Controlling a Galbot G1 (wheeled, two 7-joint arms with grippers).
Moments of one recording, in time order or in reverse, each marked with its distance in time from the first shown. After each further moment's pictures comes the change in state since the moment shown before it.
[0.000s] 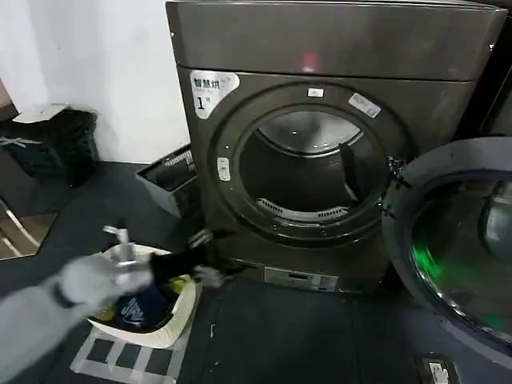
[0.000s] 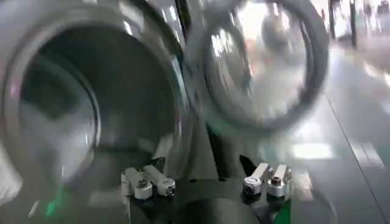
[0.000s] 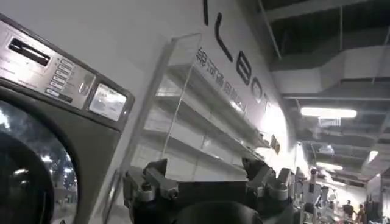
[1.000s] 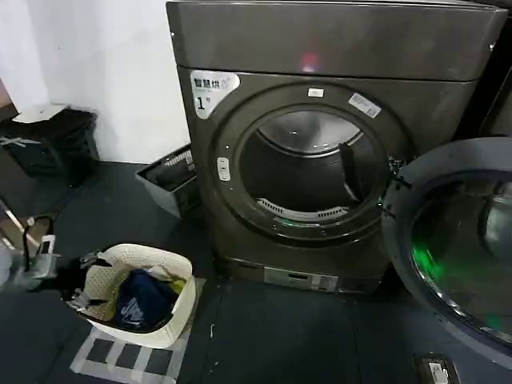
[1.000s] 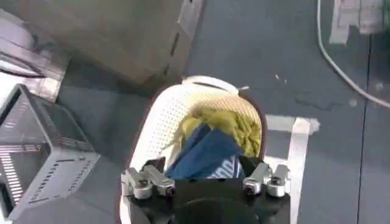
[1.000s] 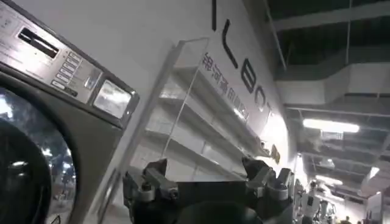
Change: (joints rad) left arm 0.144 0.319 -0.222 0.084 0.591 0.214 0.255; right arm 0.018 -0.008 -0.017 -0.023 -0.063 0.050 -0.026
